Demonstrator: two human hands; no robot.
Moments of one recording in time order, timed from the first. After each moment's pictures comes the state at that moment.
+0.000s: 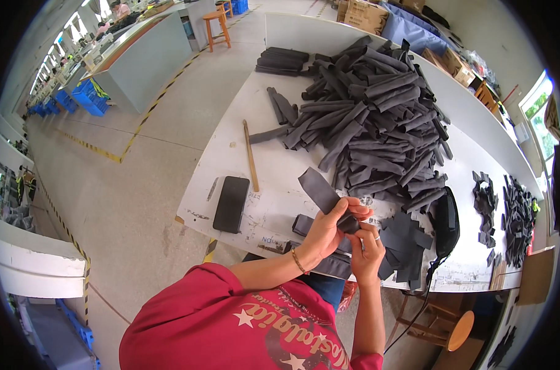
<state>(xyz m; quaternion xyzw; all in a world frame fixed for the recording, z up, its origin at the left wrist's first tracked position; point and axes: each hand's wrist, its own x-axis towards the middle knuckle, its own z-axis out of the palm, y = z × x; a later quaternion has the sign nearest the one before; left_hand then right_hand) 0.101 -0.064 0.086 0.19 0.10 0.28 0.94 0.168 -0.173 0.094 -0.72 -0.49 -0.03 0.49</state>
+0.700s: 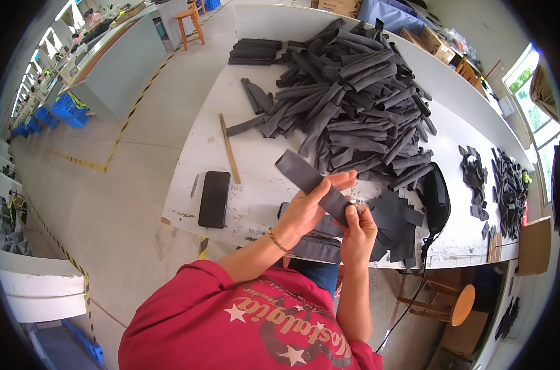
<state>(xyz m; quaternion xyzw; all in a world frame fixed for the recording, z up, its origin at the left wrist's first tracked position) 0.101 -0.043 0.094 0.27 0.00 0.26 0.93 0.159 -0.169 0.095 -0.58 -0.14 0.25 0.76</state>
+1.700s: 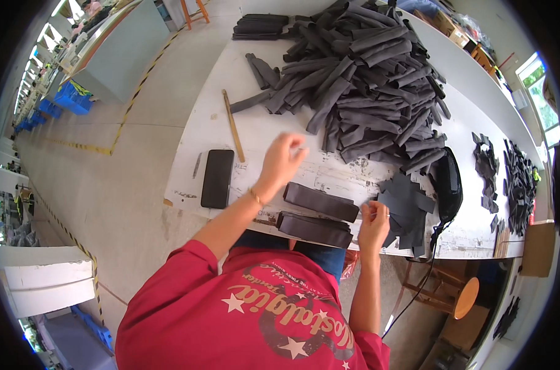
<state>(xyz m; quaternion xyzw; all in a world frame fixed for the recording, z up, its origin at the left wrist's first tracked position) 0.087 0.040 0.020 0.79 0.27 0.35 0.42 0.193 -0.221 0.018 -0.89 -0.27 -0.02 0.38</state>
